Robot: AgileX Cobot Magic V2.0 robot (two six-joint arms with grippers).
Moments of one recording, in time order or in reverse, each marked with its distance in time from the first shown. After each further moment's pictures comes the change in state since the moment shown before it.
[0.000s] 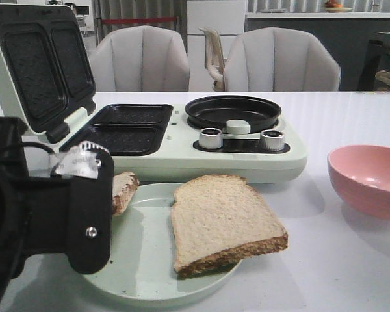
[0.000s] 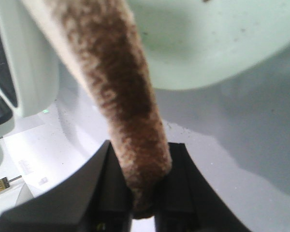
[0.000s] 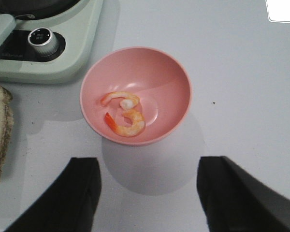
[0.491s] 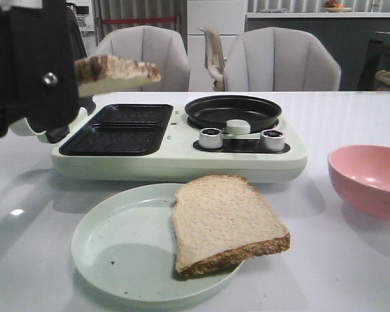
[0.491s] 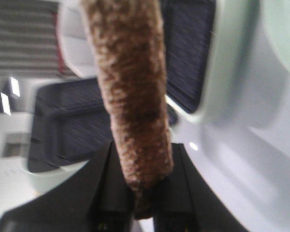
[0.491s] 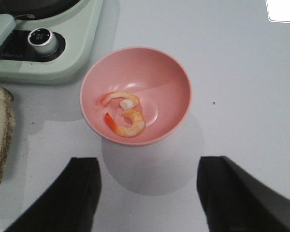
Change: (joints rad) left arm -0.052 -0.284 0.008 0.259 0.245 0.000; right arm 0.000 0.000 0.000 0.000 0.000 0.000
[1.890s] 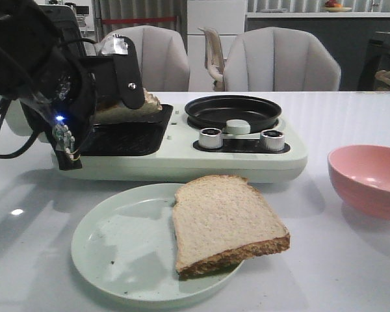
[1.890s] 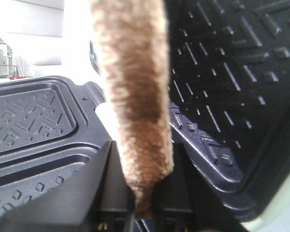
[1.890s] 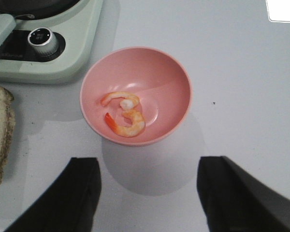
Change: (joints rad) left arm 0.535 0.485 -0.457 0.088 -0.429 0.008; right arm 0.000 0.000 0.000 0.000 0.000 0.000
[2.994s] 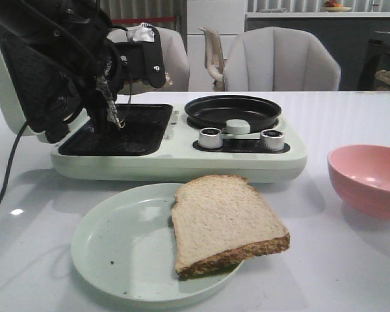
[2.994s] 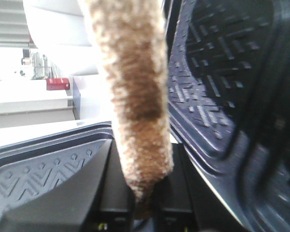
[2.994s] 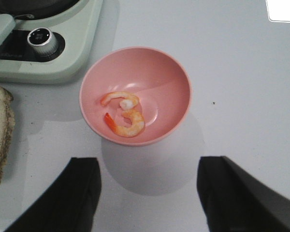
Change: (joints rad) left arm 0.088 0.238 -0.390 0.000 -0.002 0.161; right arm 0.000 0.000 0.000 0.000 0.000 0.000
